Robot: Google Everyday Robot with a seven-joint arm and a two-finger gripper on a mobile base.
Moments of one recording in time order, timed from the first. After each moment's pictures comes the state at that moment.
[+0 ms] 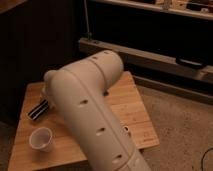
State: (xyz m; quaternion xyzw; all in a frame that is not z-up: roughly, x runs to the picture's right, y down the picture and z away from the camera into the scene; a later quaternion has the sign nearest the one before) arm -0.352 0.065 0.844 0.04 -0.44 -0.43 0.78
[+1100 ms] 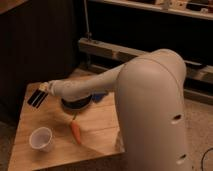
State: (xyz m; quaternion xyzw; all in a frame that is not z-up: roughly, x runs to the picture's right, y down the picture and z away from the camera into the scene) arm -0.298 0.000 0.745 0.31 -0.32 -0.51 0.73
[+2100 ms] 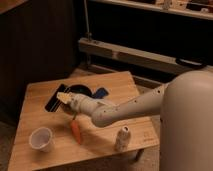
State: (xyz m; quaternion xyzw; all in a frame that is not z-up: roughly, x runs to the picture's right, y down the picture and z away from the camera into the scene) arm -0.221 0.008 0.704 0.47 -0.27 -0.53 0.65
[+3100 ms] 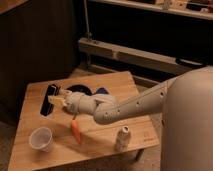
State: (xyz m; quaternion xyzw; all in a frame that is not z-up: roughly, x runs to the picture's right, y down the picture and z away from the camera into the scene) arm -0.246 0.035 0.646 0.56 -0.26 -0.63 0.48
